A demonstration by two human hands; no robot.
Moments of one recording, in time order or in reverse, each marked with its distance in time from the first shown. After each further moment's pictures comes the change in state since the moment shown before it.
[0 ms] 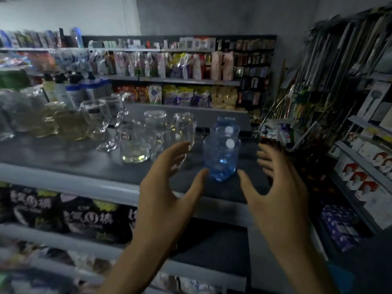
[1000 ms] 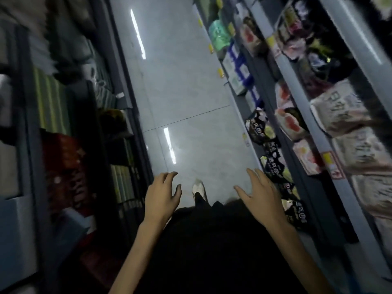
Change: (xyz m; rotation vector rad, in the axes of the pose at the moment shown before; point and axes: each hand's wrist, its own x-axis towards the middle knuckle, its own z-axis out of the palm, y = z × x) left_hand -0.562 -0.208 -0.360 0.847 0.105 -1.396; right_hand -0.485 -0.116 0.306 -0.265 -1.654 -0.461
